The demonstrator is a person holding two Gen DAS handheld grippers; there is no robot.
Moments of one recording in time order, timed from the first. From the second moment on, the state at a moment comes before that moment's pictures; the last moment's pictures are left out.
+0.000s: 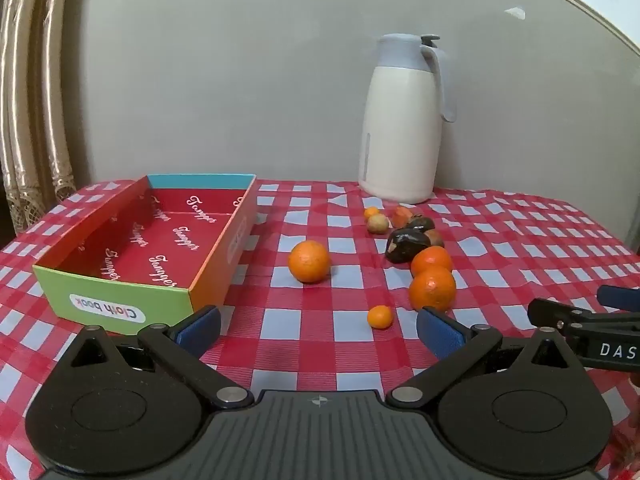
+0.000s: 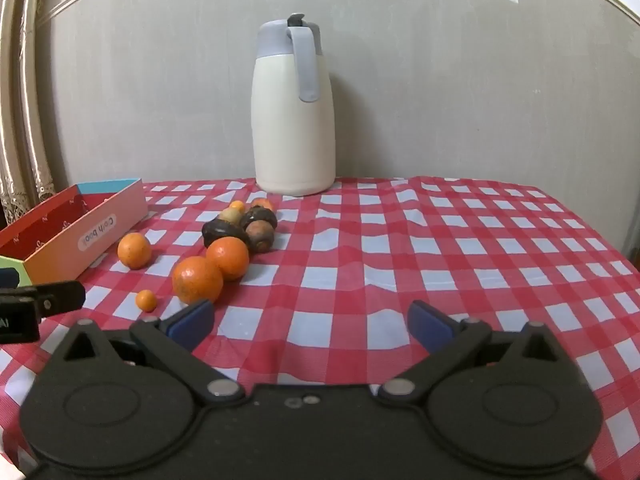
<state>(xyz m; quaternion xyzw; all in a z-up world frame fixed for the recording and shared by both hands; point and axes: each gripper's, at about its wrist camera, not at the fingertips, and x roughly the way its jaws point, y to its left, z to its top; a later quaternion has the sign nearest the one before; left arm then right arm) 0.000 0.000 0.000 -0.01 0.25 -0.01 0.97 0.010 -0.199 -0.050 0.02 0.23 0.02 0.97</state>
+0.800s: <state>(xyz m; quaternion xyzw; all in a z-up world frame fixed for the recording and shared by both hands) 0.002 0.000 -0.002 -0.01 0.25 -0.01 0.97 0.011 -0.202 -0.052 0.02 0.23 0.02 0.97</state>
